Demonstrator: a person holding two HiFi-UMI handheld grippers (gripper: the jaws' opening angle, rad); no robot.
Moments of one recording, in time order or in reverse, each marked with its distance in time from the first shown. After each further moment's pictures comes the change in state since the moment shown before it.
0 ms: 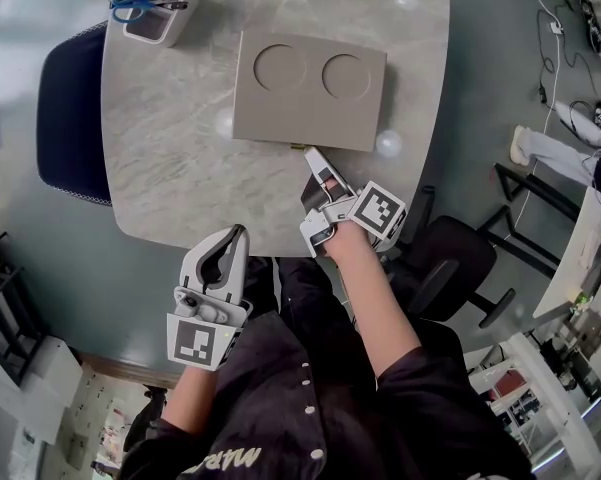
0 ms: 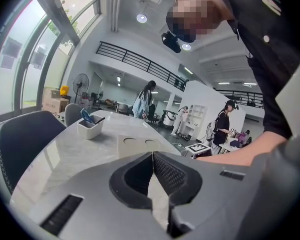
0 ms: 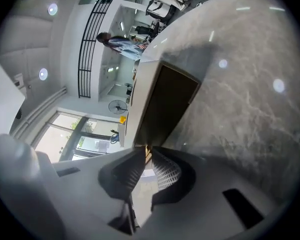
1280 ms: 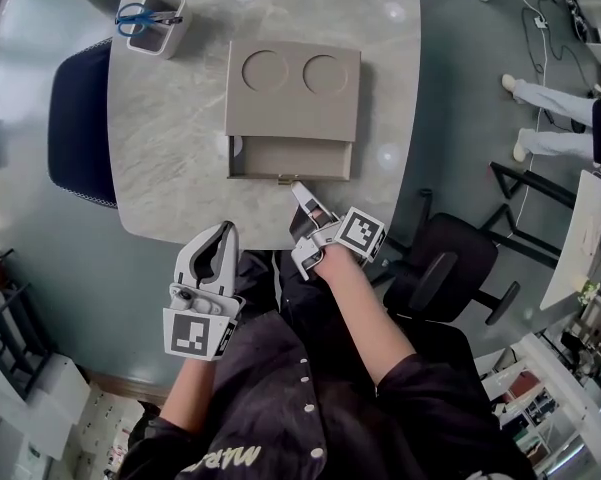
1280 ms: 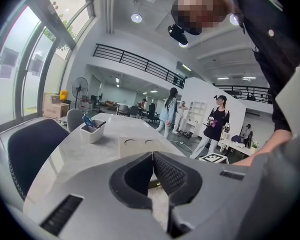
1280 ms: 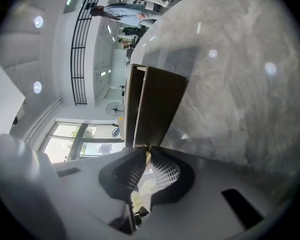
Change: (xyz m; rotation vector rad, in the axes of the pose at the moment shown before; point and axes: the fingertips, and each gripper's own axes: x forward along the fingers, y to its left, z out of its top) left arm -0.023 -0.011 0.005 0.051 0.023 0.031; right arm -0.055 -0.019 -0.059 0.144 0.021 0.009
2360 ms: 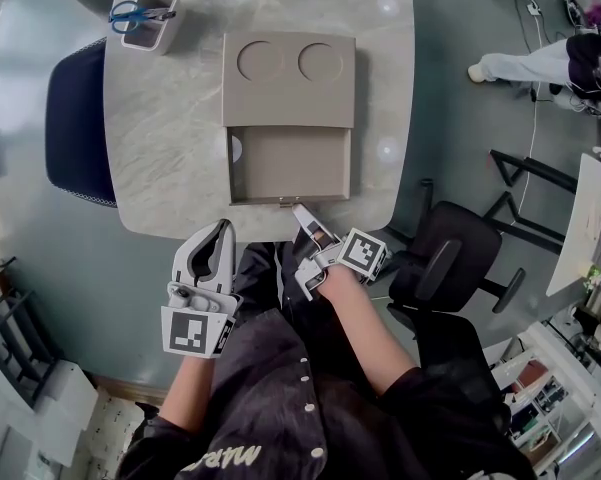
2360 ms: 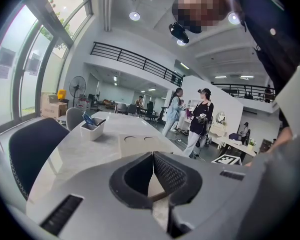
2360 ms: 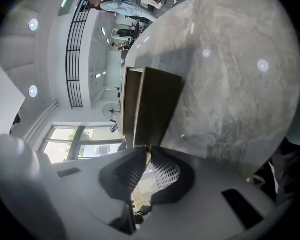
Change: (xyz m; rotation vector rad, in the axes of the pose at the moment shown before) left arm -0.012 0.002 -0.011 0.014 0.026 -0.023; right arm -0.043 -0.020 -0.043 0.037 -0.003 -0.033
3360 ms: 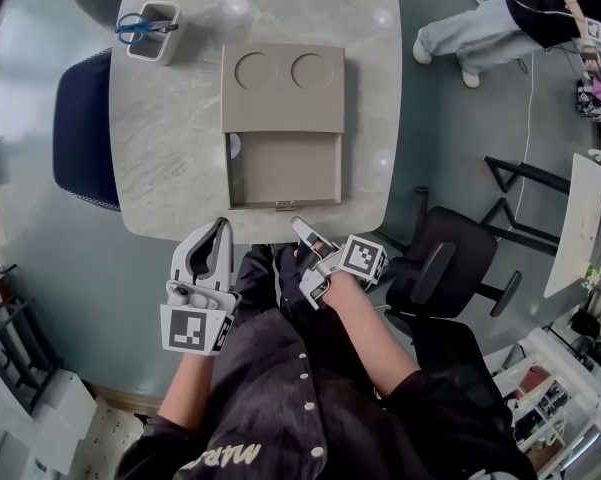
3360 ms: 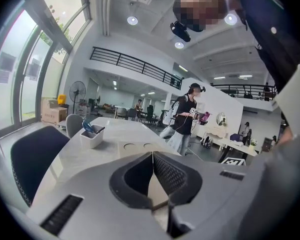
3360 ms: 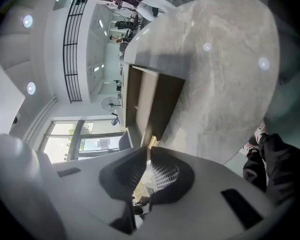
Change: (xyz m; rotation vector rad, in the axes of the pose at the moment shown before) left arm -0.004 -0.007 0.020 0.024 -0.045 0.011; right arm -0.020 0.003 -0.013 0.004 0.087 -0.002
